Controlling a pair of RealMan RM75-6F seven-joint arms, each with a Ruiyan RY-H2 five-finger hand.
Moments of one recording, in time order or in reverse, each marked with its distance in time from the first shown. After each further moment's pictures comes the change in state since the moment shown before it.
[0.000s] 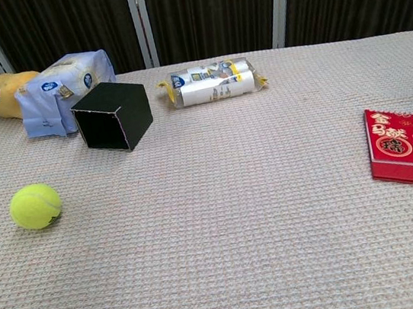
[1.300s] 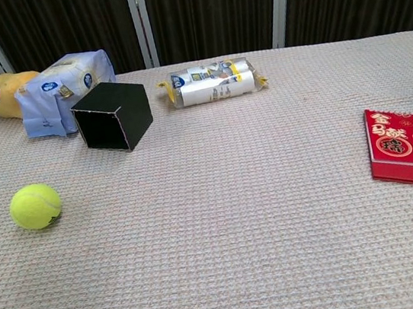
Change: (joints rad) left arm -0.147 -0.144 0.015 0.056 -0.016 -0.281 0.104; right arm -0.013 0.020 -0.001 0.000 0.004 0.021 0.037
